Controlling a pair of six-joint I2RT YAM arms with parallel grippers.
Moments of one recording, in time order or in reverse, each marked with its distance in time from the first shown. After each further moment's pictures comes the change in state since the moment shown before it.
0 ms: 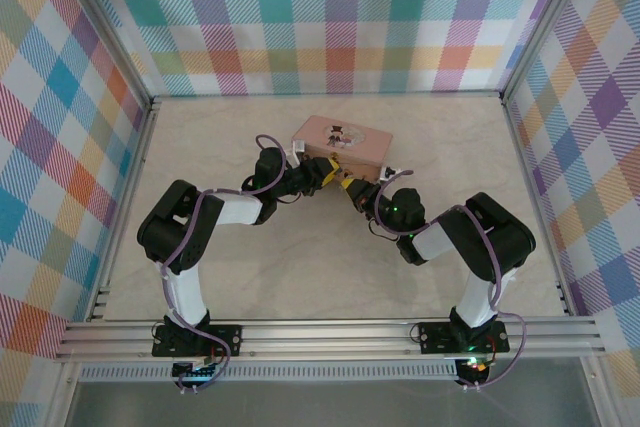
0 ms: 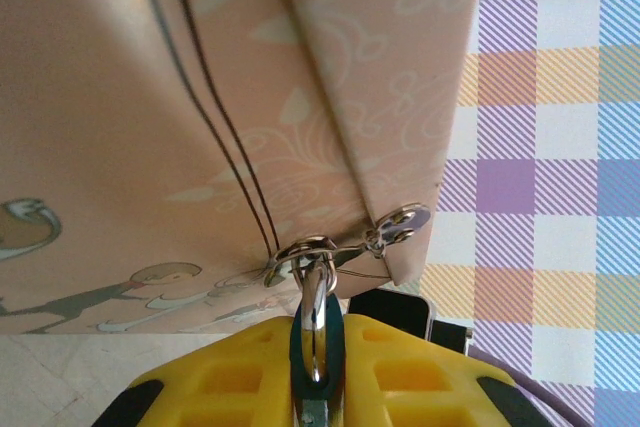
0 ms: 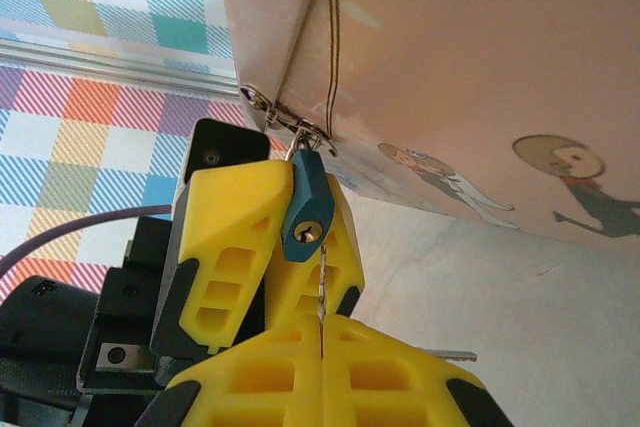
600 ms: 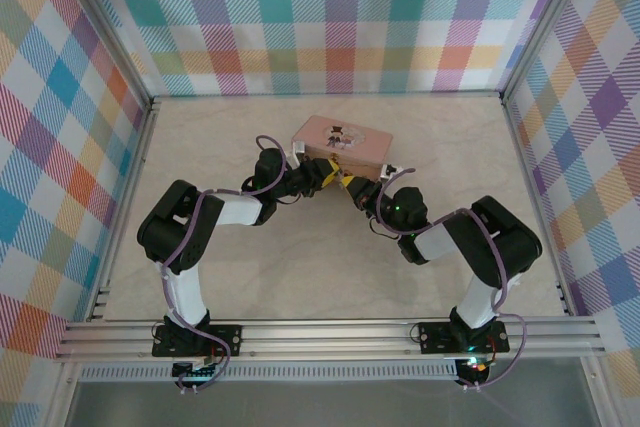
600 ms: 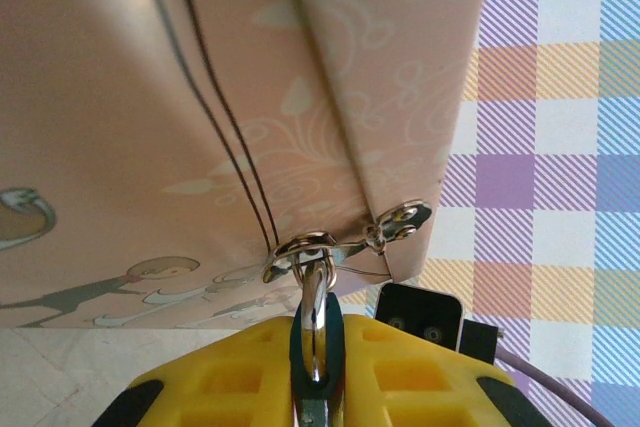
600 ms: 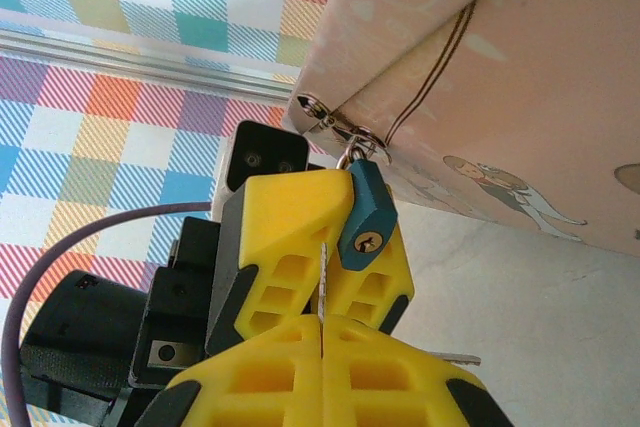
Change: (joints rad) left arm 0.000 0.000 -0.008 0.008 0.010 -0.004; right arm -0.001 -0.046 0.000 -0.019 -0.009 -0.001
